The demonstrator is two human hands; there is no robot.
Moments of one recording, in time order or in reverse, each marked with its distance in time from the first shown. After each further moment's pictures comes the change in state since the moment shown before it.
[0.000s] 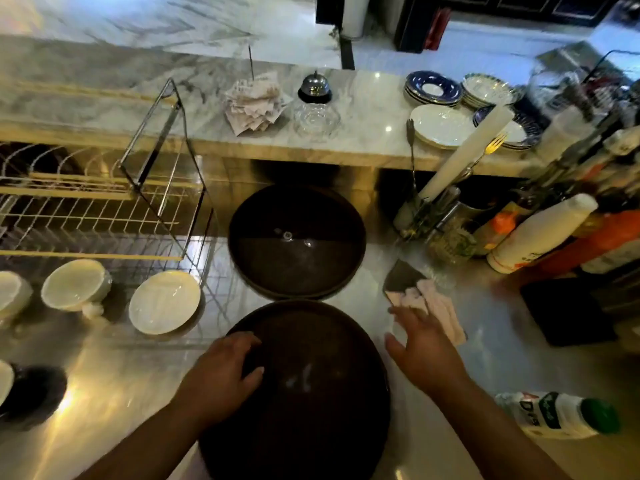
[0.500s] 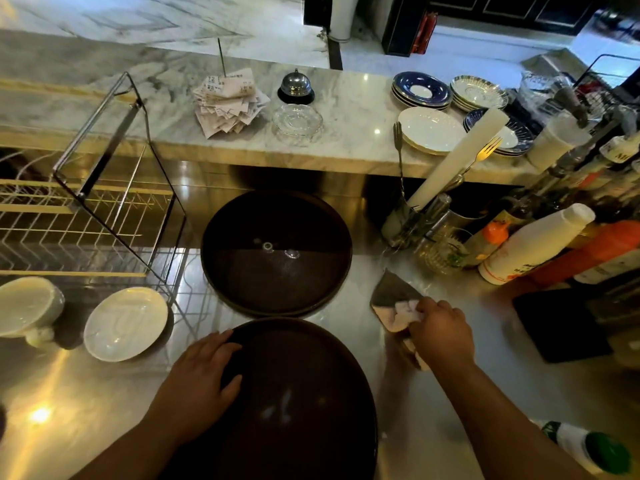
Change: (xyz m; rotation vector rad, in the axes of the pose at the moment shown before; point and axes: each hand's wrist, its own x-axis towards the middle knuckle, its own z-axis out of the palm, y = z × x) left_hand 0.044 -0.008 0.014 0.155 0.037 0.048; right_hand 0.081 0.058 -0.017 -0.312 0.090 0.288
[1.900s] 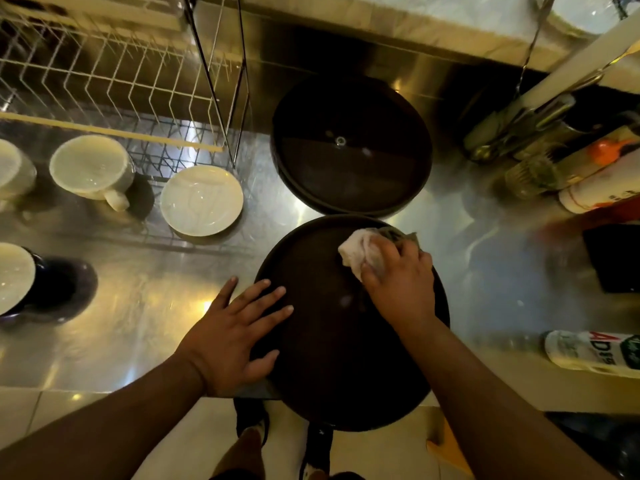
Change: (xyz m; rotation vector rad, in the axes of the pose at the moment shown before) left_hand -0.103 -0.103 0.074 0.095 0.107 0.441; right_hand -0.131 -0.161 0.093 0.034 0.099 -0.277
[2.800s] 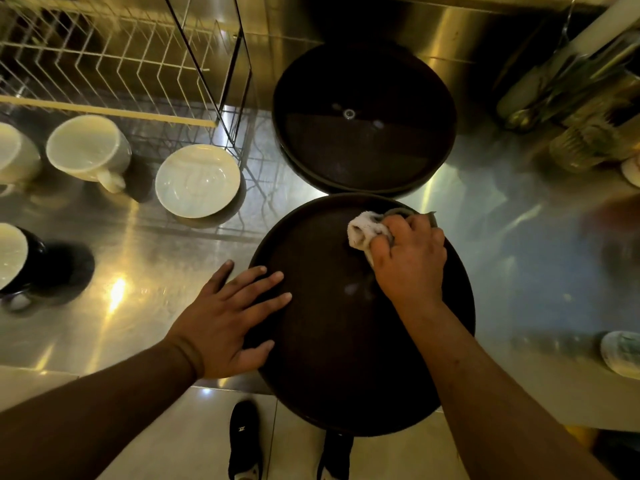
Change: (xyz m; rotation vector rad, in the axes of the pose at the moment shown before) left_hand 0.005 0.000 0.009 0.102 0.054 0.001; right_hand 0.018 0.005 0.024 0.232 0.080 0.024
